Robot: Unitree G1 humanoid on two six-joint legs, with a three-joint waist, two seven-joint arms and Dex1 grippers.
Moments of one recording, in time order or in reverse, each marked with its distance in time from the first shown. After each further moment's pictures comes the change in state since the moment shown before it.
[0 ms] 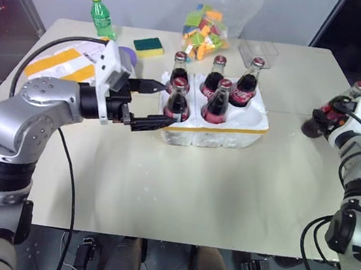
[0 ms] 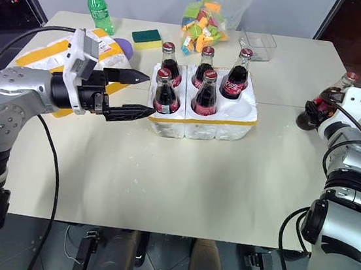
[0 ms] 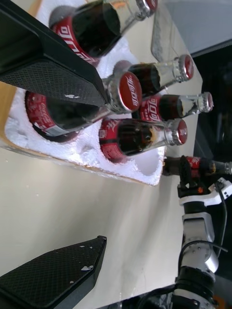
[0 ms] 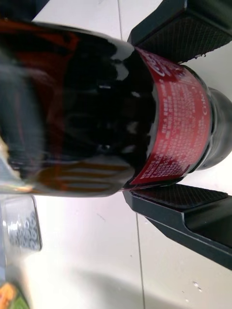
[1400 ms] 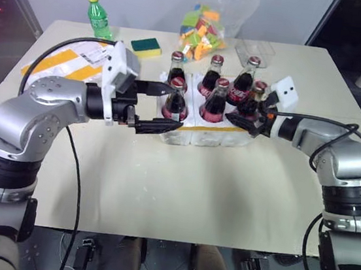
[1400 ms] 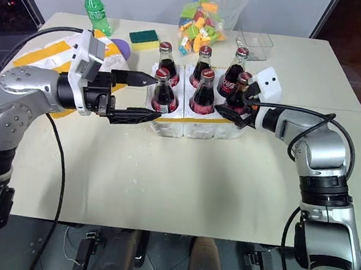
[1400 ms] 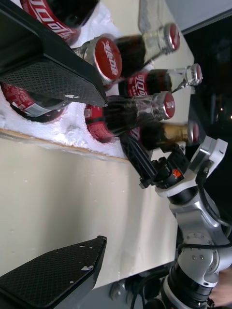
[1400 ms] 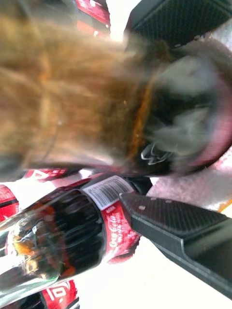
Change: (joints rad) left arm -0.012 -0.009 -0.036 0.014 0.003 -0.026 -0.031; right arm 0.113 0.042 0.357 -0.859 0.208 0.609 0.239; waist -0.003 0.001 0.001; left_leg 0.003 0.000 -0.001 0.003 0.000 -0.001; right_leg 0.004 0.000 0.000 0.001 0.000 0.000
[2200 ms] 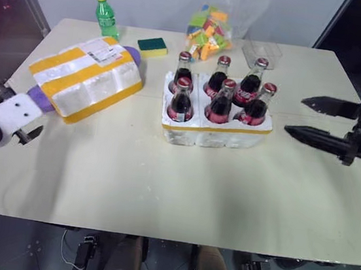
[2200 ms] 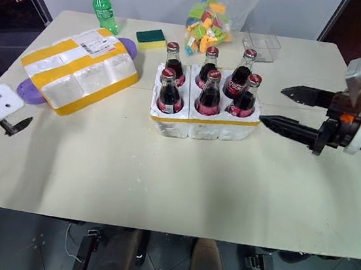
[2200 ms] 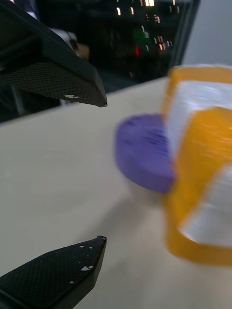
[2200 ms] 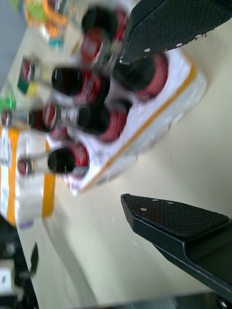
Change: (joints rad) left arm 0.668 0.373 0.218 0.255 0.827 -0.394 0.491; right arm 0.320 -0.410 -0.524 -0.467 0.441 0.240 0.332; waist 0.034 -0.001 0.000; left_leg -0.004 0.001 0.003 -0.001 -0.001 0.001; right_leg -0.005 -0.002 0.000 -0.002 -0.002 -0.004
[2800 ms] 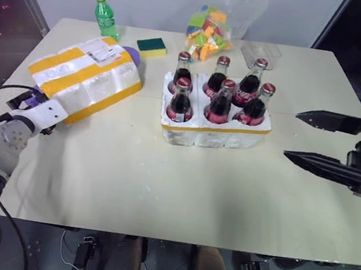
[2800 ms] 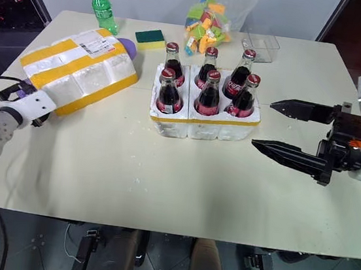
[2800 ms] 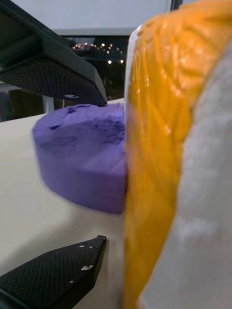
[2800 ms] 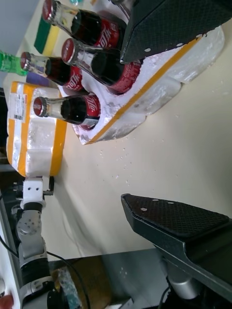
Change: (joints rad) left arm -0.544 -0.213 -0.335 0.794 0.257 -0.432 0.255; right arm 0.137 -0.033 -0.195 -0.145 0.228 0.029 -0.035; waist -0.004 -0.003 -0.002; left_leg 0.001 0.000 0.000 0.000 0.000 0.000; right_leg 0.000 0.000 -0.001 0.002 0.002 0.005
